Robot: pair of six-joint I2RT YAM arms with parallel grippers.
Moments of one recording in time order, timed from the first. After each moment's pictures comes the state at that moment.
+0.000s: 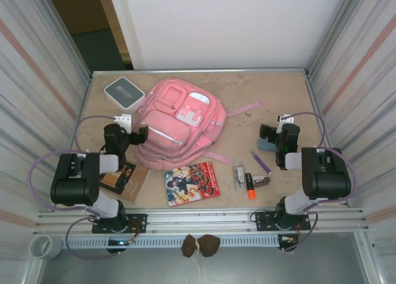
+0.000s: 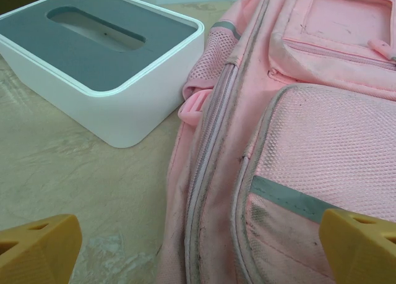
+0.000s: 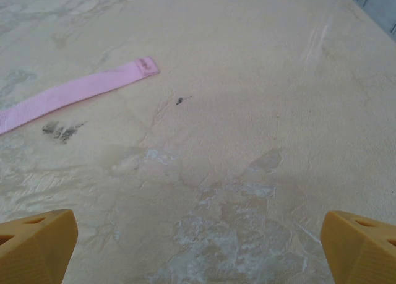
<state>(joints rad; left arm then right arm) 0.00 1.51 0.41 0.70 0.10 0.07 -0.03 1.55 0.39 0.72 0.07 0.07</state>
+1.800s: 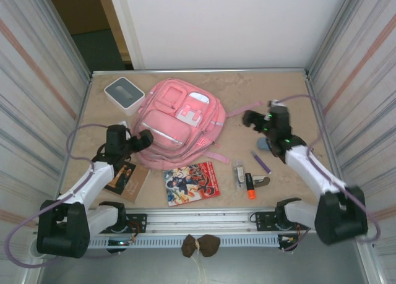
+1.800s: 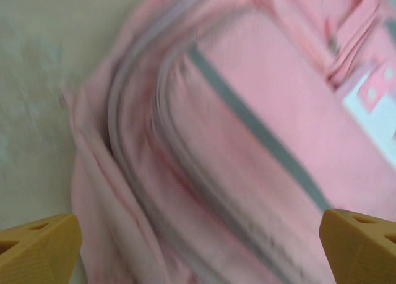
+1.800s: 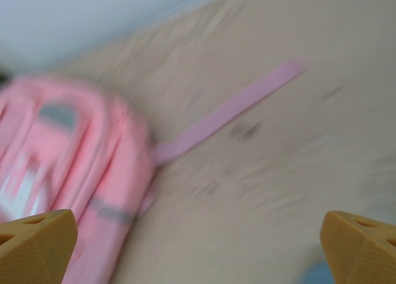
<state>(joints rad) -0.15 1.08 0.50 -0.16 0.07 -0.54 0.30 1.25 0.76 -0.12 0.02 0.51</state>
